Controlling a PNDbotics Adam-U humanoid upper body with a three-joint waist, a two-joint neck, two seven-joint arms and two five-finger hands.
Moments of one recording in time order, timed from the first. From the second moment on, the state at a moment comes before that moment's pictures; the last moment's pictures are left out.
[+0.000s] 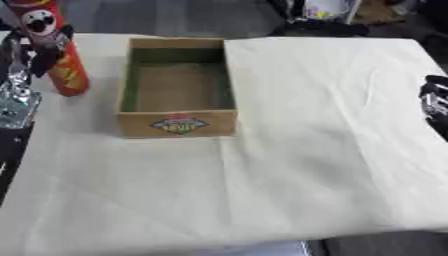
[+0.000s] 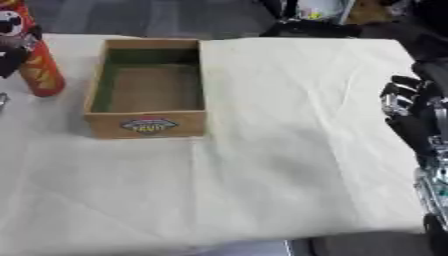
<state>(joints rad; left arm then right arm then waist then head) -0.84 0.49 0.09 -0.73 -0.28 0.06 0.27 -0.27 -0.37 -0.05 -1.53 -0.04 -0.11 -0.11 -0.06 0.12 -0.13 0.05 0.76</state>
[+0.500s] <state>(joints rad) -0.85 0.49 0.09 -0.71 -0.28 0.04 0.23 -0.27 -0.37 -0.05 -1.53 -0.04 -0.11 -0.11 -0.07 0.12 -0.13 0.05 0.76</state>
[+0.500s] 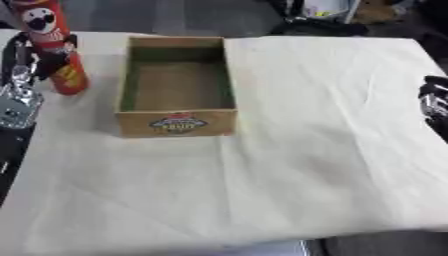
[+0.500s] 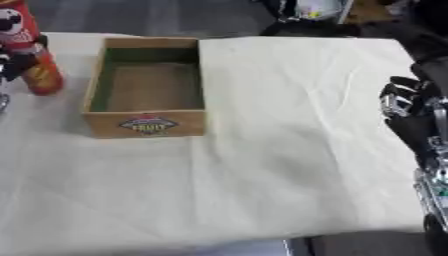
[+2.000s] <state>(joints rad) -0.88 0.38 -0.13 -1.05 -0.01 -0.04 -0.06 -0.27 -0.36 -0.05 -1.53 -0.05 -0.11 -0.10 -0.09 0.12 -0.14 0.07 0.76</state>
